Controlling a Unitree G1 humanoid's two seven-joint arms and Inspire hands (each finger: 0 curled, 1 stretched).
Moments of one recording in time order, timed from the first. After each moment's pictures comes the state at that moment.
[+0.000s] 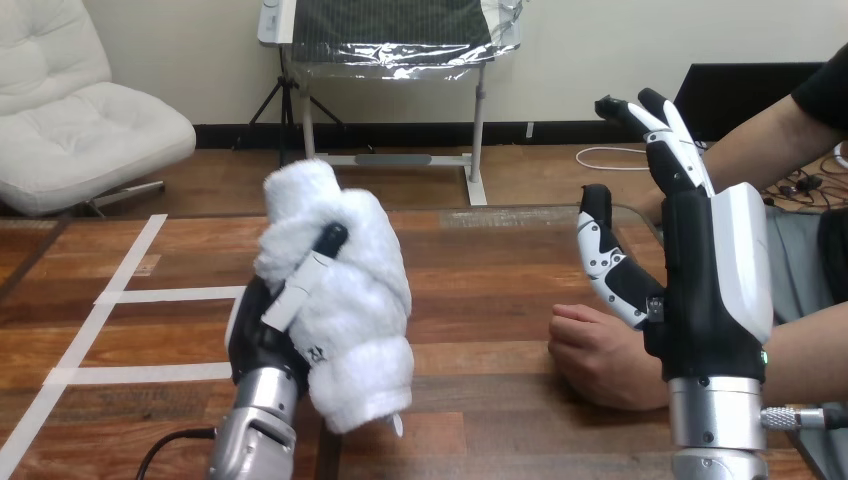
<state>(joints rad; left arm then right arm) -0.27 -0.07 0.20 0.56 -0.59 -0.13 -0.22 0.15 -0.05 0.11 -0.40 -0.64 -0.08 -0.26</state>
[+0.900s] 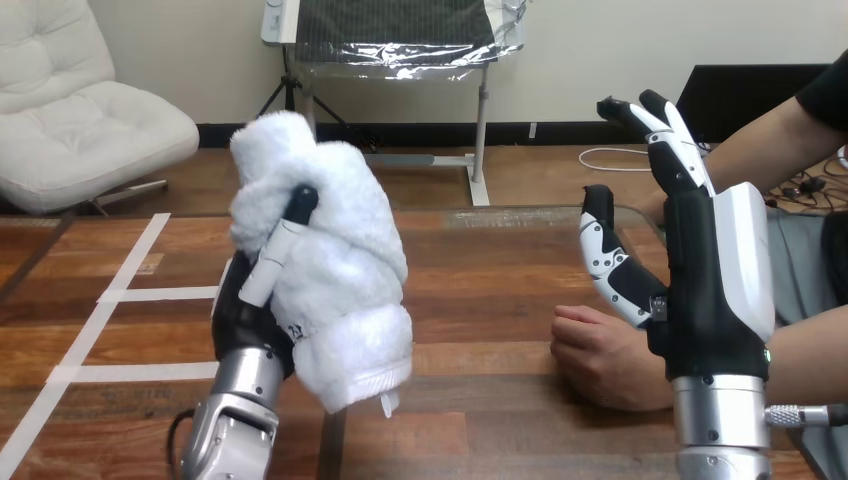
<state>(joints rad) -0.19 -0.06 0.19 0.26 -0.75 0.06 -0.25 0.15 -0.05 0.09 -0.40 -0.62 -0.08 -0.23</state>
